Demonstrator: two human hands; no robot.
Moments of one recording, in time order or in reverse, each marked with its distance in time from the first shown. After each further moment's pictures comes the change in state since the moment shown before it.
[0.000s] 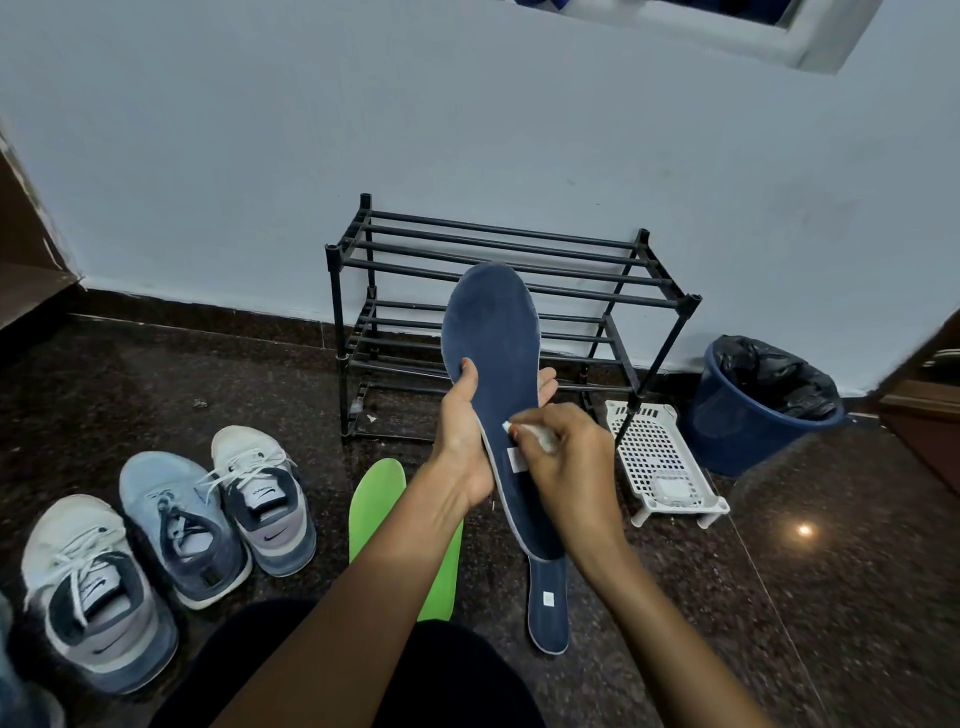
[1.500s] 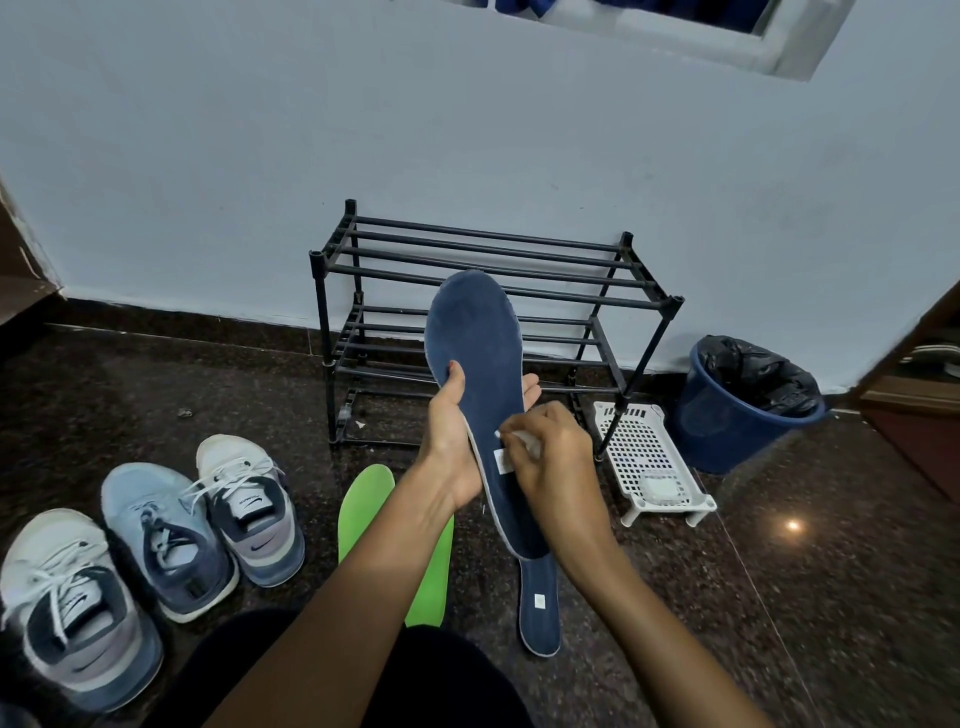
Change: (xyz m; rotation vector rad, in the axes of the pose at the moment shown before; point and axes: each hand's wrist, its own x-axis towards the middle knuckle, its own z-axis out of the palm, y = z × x) left_hand 0.001 0.001 0.000 0.002 0.026 -0.009; right_hand 0.001 0.003 -0.002 -0.145 -0.073 -0.088
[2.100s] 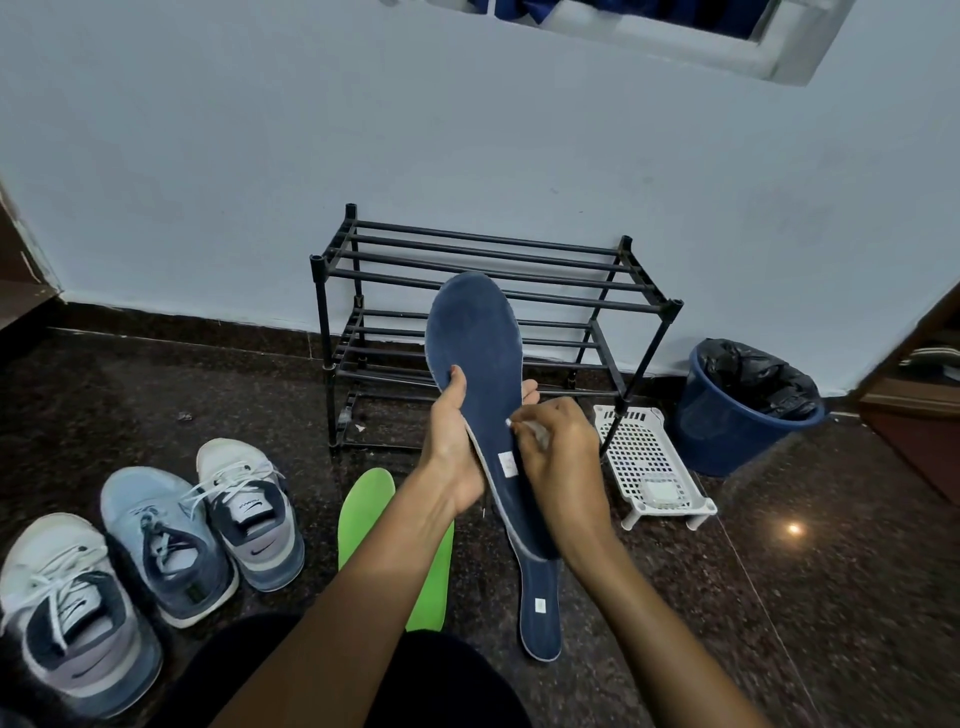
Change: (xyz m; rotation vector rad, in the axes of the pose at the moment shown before) left_hand -0.002 0.000 0.002 0.001 0.017 -0.005; right_hand 0.007 0.003 0.000 0.022 0.095 0.022
